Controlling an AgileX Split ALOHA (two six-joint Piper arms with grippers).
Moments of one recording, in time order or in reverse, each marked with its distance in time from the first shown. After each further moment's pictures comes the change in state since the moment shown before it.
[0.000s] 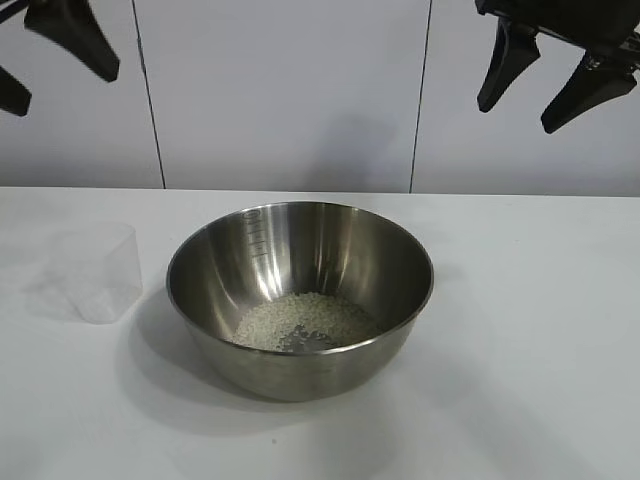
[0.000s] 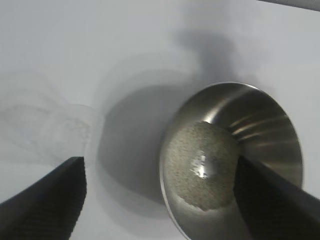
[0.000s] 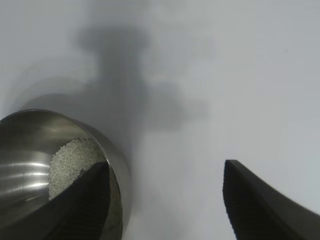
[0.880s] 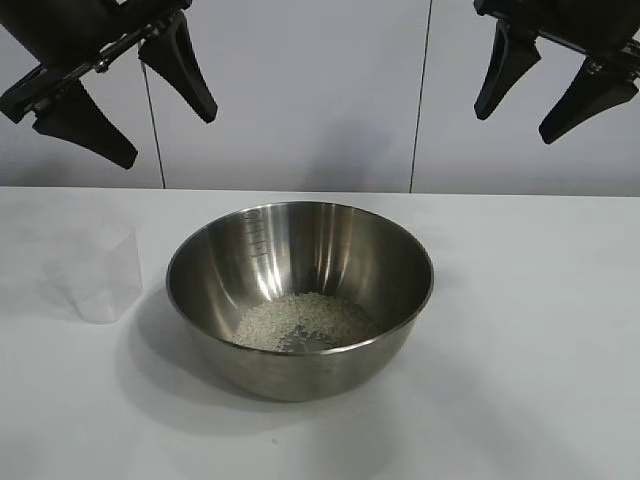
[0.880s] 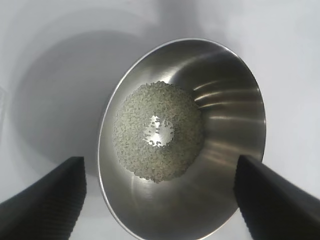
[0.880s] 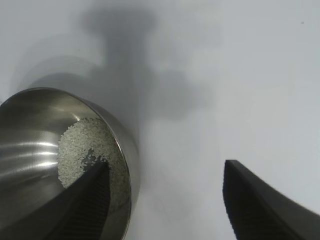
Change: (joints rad) left arm -0.046 0.220 -0.118 -0.092 0.086 0.000; right arm 0.000 0.000 0.000 0.024 0.053 0.000
